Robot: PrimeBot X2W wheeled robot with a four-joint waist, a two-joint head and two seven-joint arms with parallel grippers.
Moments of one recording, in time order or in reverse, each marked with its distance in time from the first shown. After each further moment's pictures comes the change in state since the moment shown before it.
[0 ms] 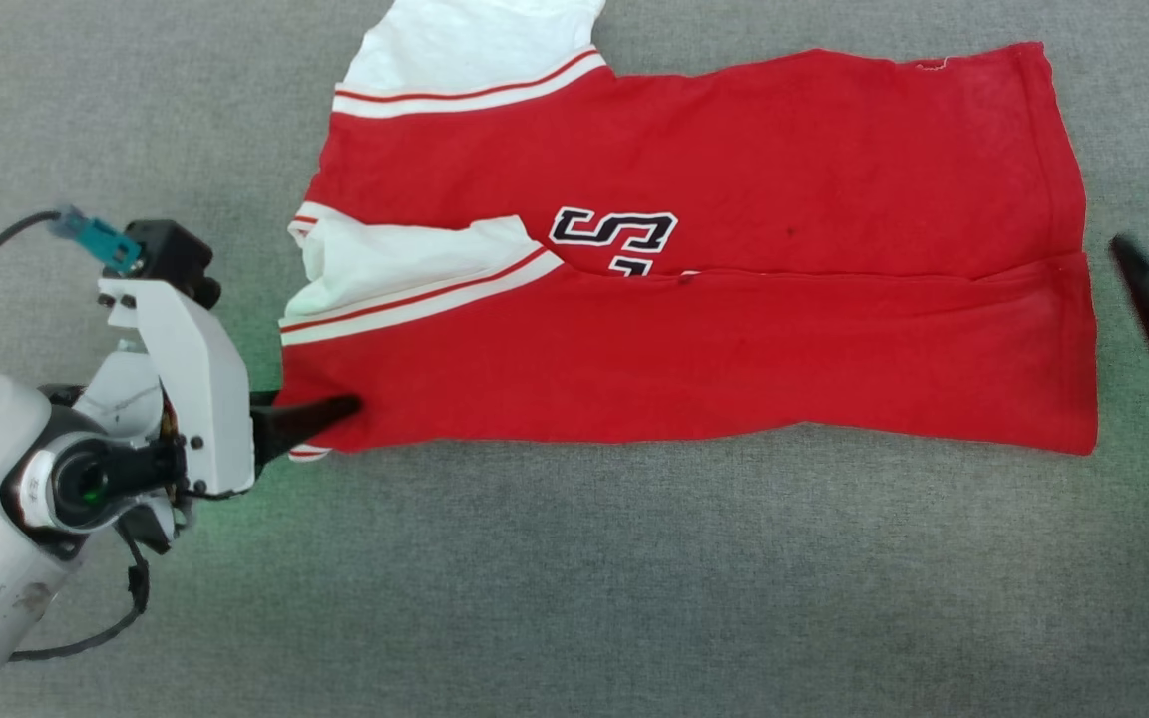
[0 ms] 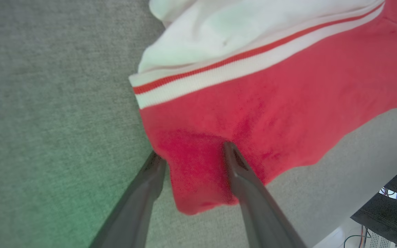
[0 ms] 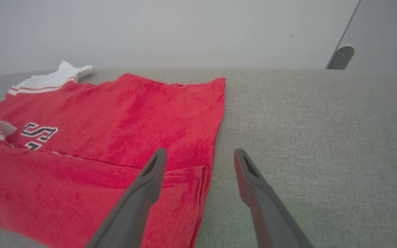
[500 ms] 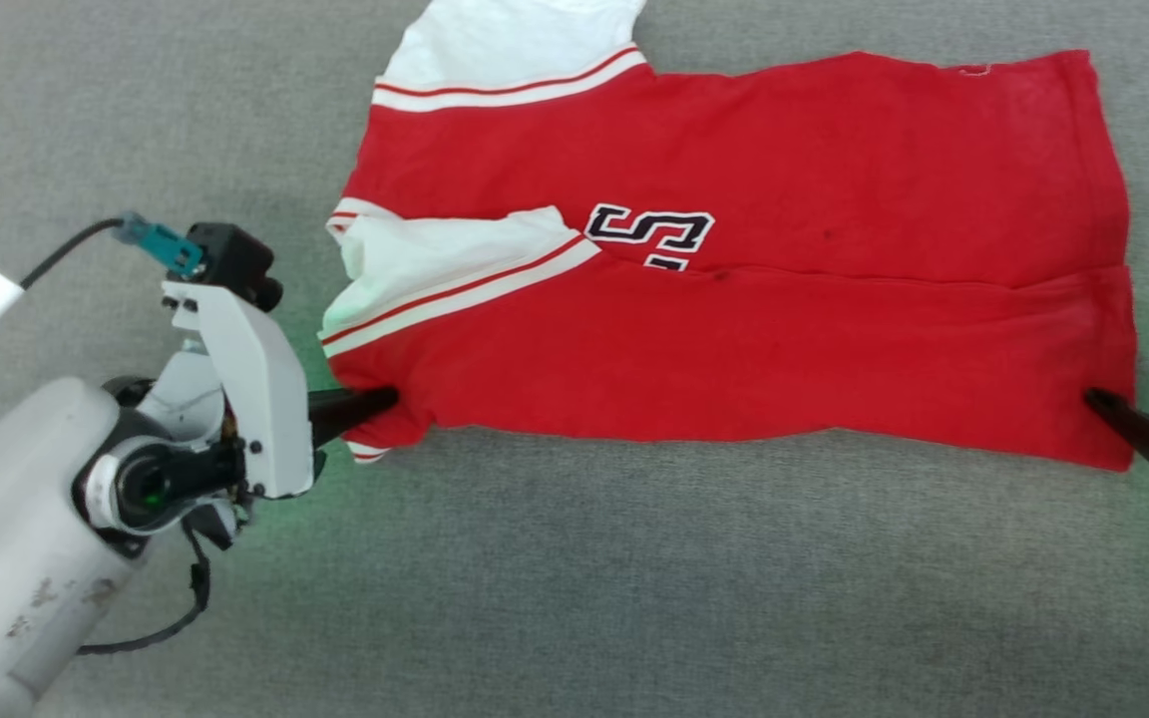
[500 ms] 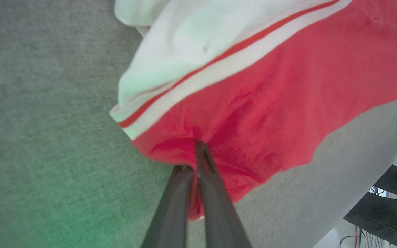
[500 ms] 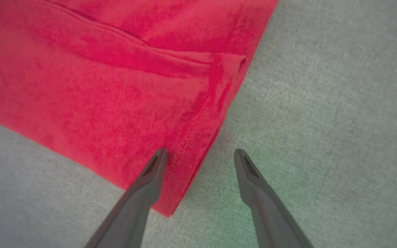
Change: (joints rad) left arm -0.005 -0.083 -0.011 0.043 0.020 -0.069 -0.052; right arm -0.015 -0.206 0.159 -0.054 0.047 0.000 0.530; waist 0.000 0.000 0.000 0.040
